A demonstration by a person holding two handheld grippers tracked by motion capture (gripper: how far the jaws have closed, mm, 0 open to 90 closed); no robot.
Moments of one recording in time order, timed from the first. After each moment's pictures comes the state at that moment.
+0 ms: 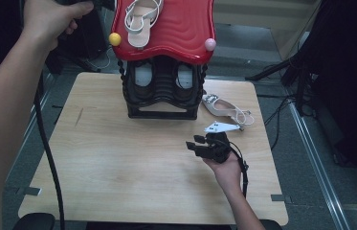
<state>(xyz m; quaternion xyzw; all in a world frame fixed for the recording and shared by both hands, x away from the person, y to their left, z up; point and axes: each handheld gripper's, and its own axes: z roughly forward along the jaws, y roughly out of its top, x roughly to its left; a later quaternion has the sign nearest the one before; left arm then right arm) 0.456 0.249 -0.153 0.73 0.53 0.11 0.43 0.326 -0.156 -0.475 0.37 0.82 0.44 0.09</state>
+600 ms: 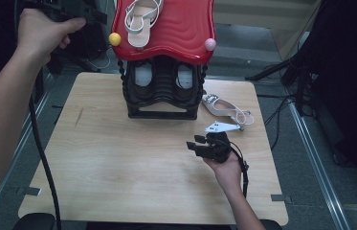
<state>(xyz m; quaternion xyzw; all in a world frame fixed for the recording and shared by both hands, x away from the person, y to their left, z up) 0.449 0.269 -0.187 0.73 0.53 0.11 0.42 0.327 -0.157 -0.476 0.37 0.82 0.44 0.09</state>
